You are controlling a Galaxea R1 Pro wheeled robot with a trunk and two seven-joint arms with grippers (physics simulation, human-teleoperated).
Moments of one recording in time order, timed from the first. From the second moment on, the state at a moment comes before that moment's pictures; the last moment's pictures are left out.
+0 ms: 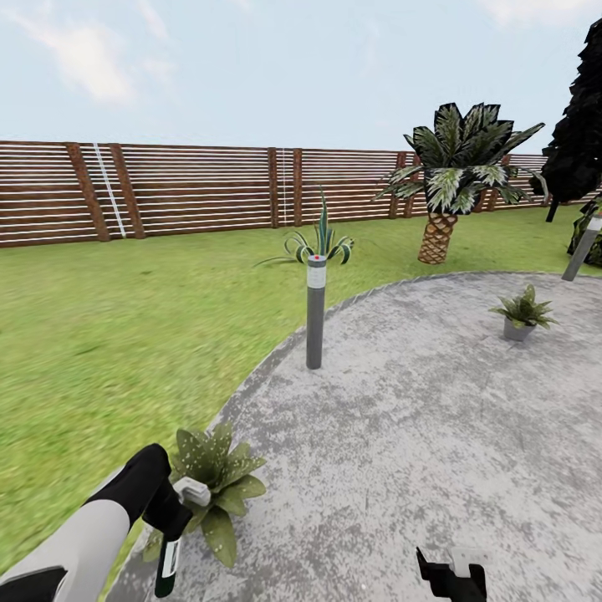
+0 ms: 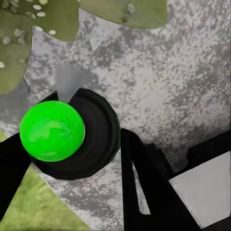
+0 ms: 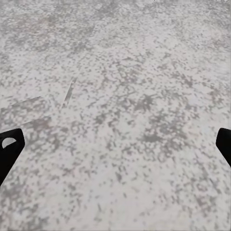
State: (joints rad) left arm -0.74 0.08 0.18 -0.46 -1.06 0.85 -0.99; right arm -0.46 -0.13 0.56 -0.02 -0.62 -0.56 0.05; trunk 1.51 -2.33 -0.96
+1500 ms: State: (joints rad) left arm -0.73 0.09 0.18 -0.44 -1.06 0.84 -0.97; right arm -0.46 -0.13 0.56 -0.03 -0.62 -0.56 0.05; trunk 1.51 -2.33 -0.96
